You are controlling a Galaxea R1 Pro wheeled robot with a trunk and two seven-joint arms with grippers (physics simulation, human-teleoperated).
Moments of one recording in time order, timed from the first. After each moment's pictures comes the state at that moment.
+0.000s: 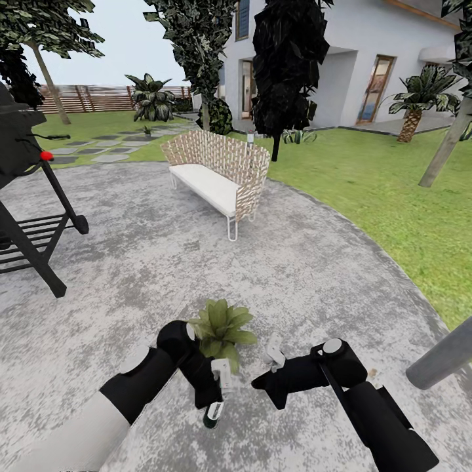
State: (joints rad) left arm -0.69 0.04 -0.58 -1.14 -0.76 0.68 -1.46; right arm -0.42 -0.10 0.28 -1.52 0.44 0.79 1.25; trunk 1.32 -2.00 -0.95
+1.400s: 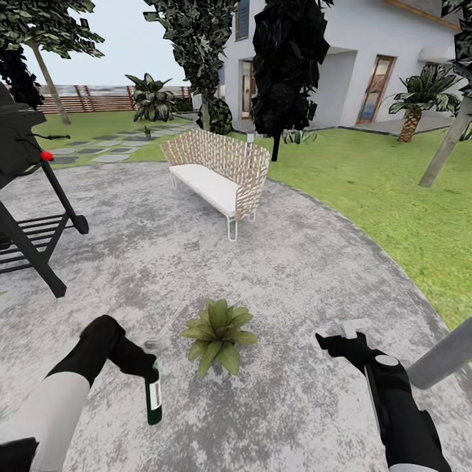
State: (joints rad) left arm -0.78 0.14 0.16 -0.71 -0.96 0.97 -1.39; right arm -0.41 0.04 -0.34 -1.31 0.43 0.45 0.45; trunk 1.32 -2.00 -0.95
